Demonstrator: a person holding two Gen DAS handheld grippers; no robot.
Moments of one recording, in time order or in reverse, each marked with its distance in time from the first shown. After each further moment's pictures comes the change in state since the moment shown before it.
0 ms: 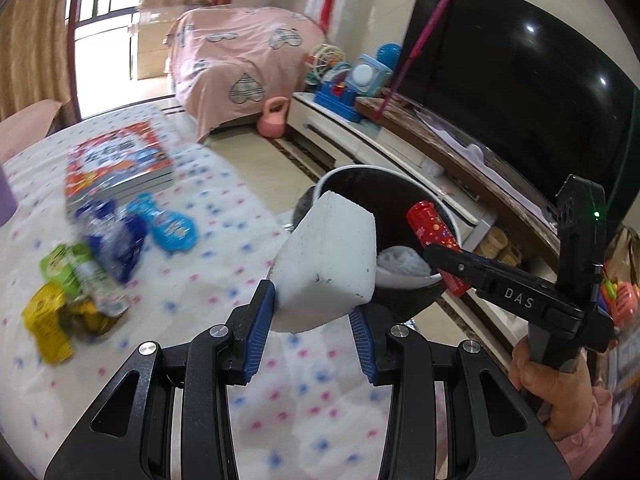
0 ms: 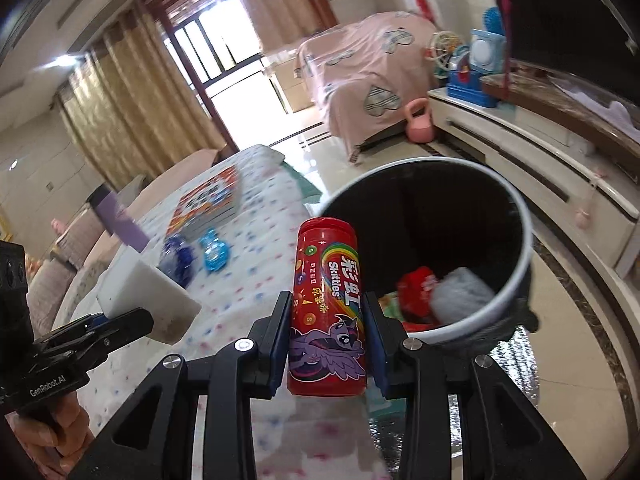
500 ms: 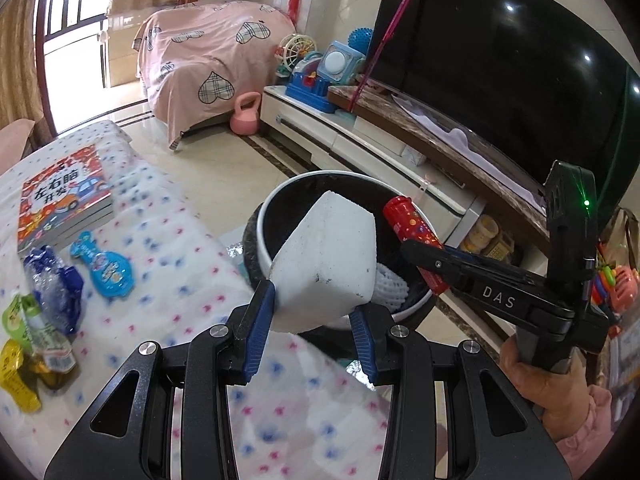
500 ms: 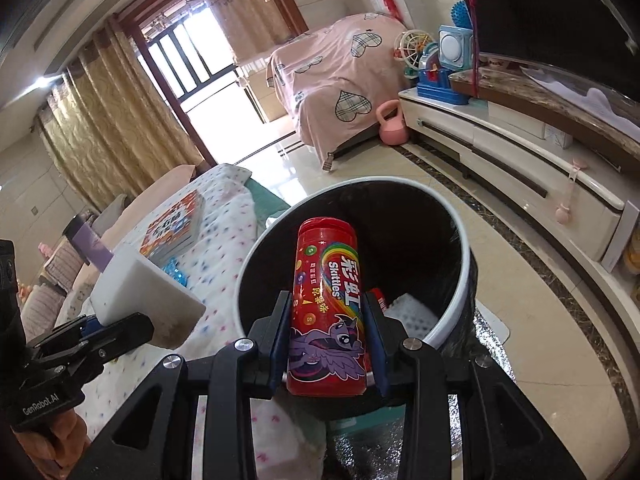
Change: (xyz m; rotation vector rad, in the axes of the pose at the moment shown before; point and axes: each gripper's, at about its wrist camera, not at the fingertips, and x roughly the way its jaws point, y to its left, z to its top) left arm 0.044 -0.043 0.034 0.069 0.041 -0.041; right arm 0.010 -0.044 0.026 0.055 -0.009 -0.040
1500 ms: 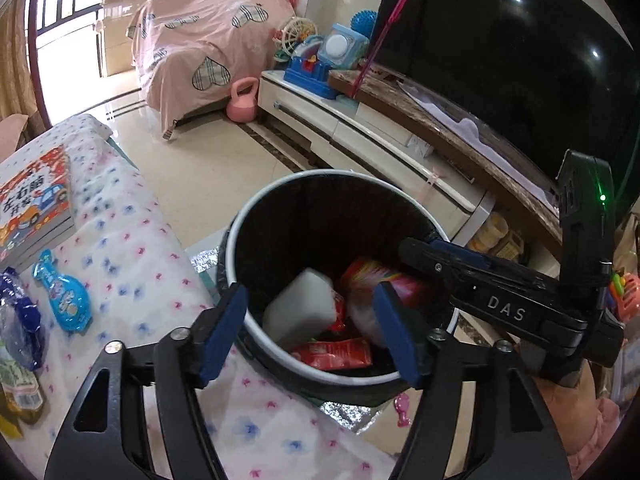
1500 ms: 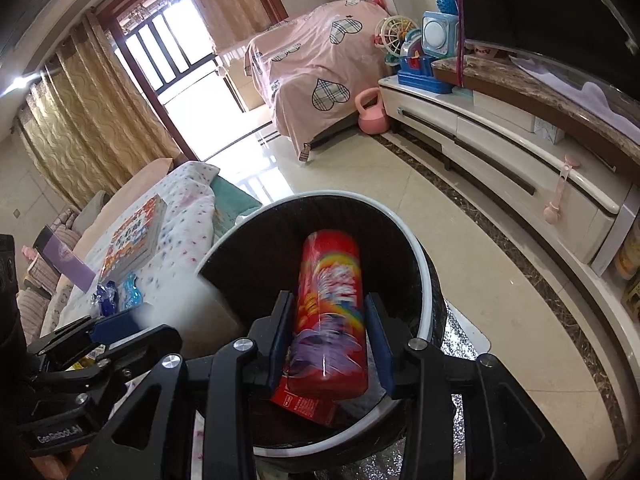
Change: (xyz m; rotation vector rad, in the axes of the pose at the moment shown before) left arm 0.053 -0.011 0.024 -0.009 0.044 0.012; right arm 0.029 -0.032 0.025 0.020 0.048 -0.059
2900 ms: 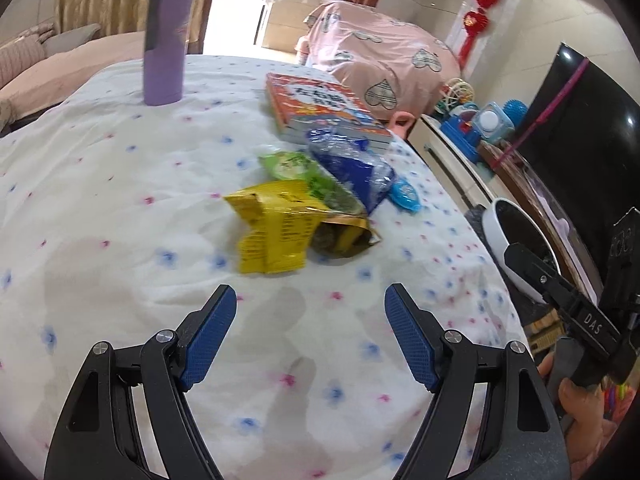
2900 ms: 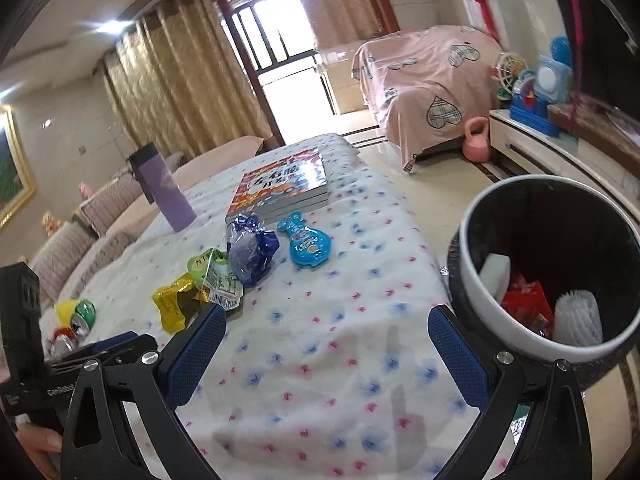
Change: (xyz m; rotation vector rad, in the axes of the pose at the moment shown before) left arm -0.155 0.214 -0.165 -0.452 -0.107 0.272; right arm 0.006 0.202 -0.086 -0.265 -0.049 0.193
